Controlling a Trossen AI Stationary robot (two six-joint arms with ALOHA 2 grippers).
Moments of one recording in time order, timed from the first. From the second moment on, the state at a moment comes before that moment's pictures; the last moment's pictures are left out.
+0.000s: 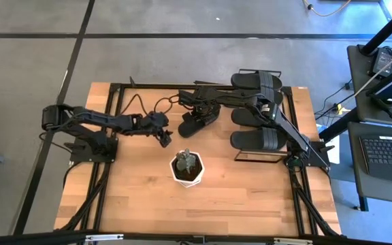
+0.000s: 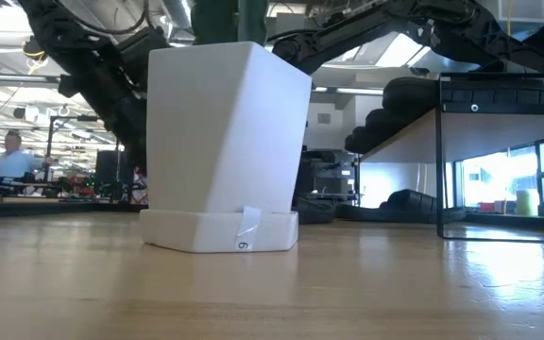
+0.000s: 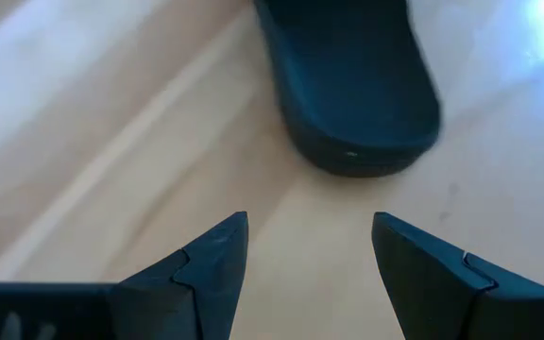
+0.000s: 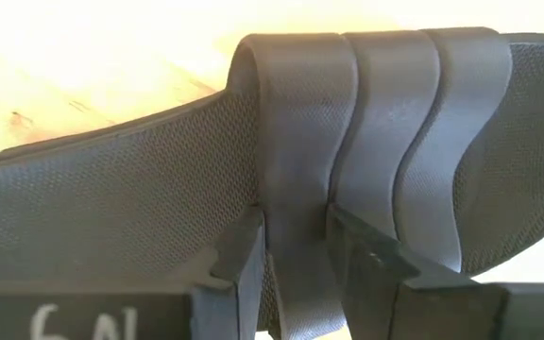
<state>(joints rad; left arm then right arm) 0.25 1.34 0.48 0.04 -0.18 -0.31 -0.32 2.41 2.12 -1.18 0.10 0.70</state>
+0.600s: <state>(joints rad) 0.15 1.58 0.48 0.28 -0.33 -0.47 -0.32 2.41 2.12 -1.18 0.10 0.69</state>
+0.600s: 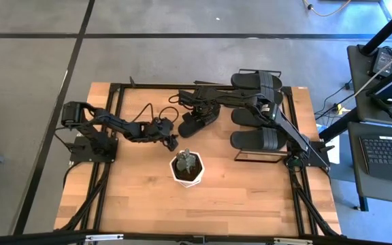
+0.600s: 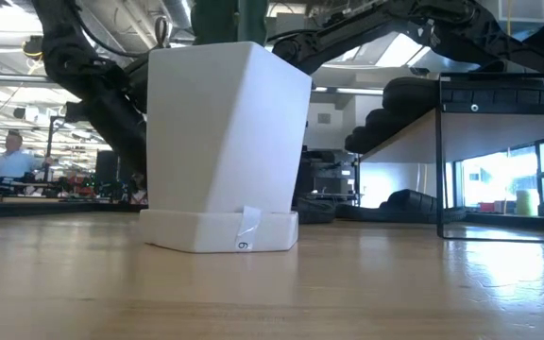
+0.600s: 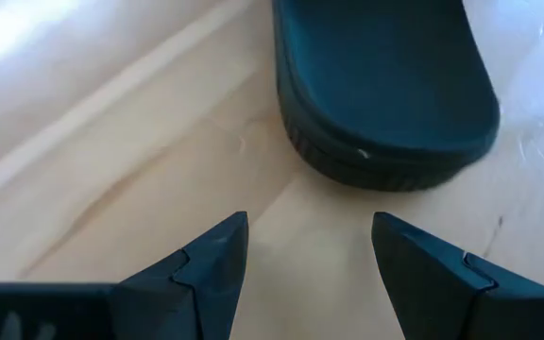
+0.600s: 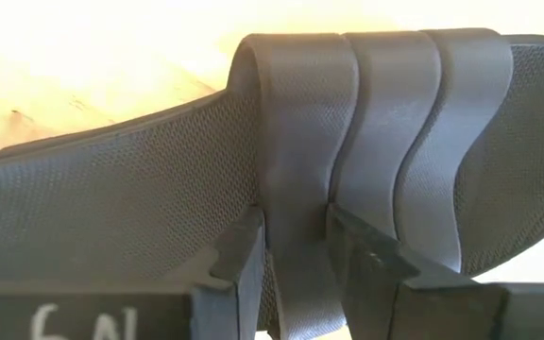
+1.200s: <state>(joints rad) 0.26 1.58 0.48 0.33 -0.31 -0.49 -0.30 2.41 2.12 -1.23 0.05 0.67</state>
